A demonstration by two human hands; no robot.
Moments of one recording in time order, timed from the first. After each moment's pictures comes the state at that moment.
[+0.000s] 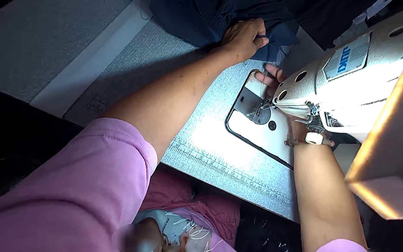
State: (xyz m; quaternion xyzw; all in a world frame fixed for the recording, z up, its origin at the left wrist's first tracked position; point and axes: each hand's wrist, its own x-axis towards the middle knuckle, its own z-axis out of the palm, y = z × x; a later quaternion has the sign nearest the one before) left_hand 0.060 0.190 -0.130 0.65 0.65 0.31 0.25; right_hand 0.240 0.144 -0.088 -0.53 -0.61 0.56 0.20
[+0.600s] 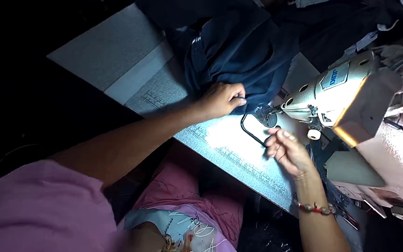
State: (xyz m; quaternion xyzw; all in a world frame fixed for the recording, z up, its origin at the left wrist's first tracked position) left_hand 0.043 0.021 -0.146 0.68 0.56 0.41 0.23; right_hand 0.319 0.061 -0.117 -0.45 -0.51 0.70 0.21
